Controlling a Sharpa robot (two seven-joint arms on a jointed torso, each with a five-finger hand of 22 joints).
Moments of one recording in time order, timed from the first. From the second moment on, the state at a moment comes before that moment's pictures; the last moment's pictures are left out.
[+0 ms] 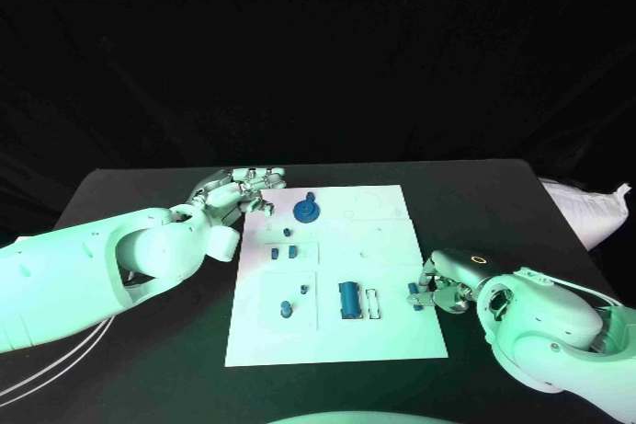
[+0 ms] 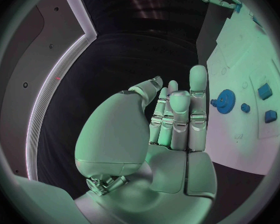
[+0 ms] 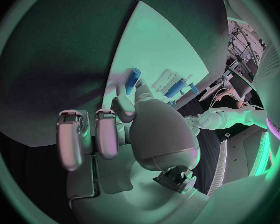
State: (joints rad) left arm 1.17 -0.94 -0.03 1.60 0.11 -0.23 0.31; left_hand 1.38 -0.15 0.45 0.04 0.11 1.01 0.18 0.12 0.07 1.16 0.10 0.22 0.10 1.30 0.01 1.12 0.72 0.16 1.26 0.11 0.61 0.89; right arm 0.94 -1.09 0.03 1.97 -1.68 -0.19 -0.69; right_hand 1.37 0.02 -0.16 0.22 0.19 1.10 0.08 0.19 0.30 1.40 0.00 1.01 1.20 1.47 -0.07 1.45 1.31 0.04 1.47 0.05 1.51 1.31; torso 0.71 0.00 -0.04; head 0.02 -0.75
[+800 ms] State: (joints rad) left arm 1.17 -0.94 -0.03 1.60 0.11 -0.23 0.31; left_hand 1.38 -0.15 0.45 0.04 0.11 1.01 0.18 0.12 0.07 1.16 0.10 0.22 0.10 1.30 0.01 1.12 0.72 0.16 1.26 0.11 0.61 0.89; right arm 0.93 -1.03 0.03 1.95 -1.85 -0.13 -0.69; right_hand 1.50 0.01 0.02 0.10 0.18 1.13 0.07 0.15 0.29 1.40 0.00 1.00 1.20 1.46 -0.06 1.46 1.31 0.04 1.47 0.05 1.51 1.31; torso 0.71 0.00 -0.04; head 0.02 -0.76
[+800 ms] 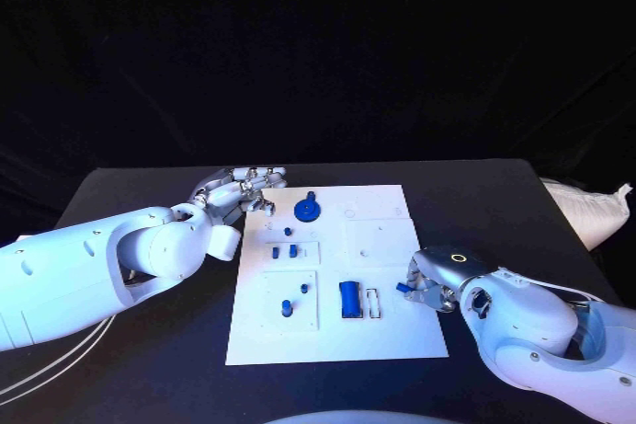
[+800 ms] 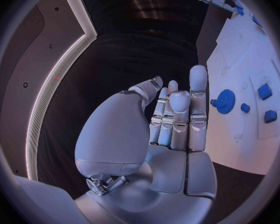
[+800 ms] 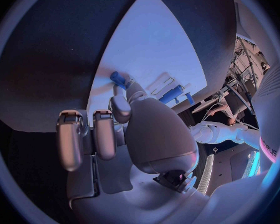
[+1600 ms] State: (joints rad) left arm 1.17 -0.94 -0.03 1.60 0.11 -0.23 0.31; left_hand 1.38 -0.14 0.45 0.04 0.11 1.01 0.18 0.12 0.07 1.16 0.09 0.22 0.10 1.30 0.01 1.12 0.72 0.16 1.26 0.11 0.61 0.89; right arm 0.93 -1.05 0.02 2.01 -1.45 -0.39 -0.68; right_hand 1.31 -0.03 0.13 0.24 0.31 1.14 0.07 0.13 0.30 1.43 -0.01 1.02 1.23 1.47 -0.07 1.46 1.31 0.04 1.47 0.05 1.51 1.31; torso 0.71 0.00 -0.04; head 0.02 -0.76
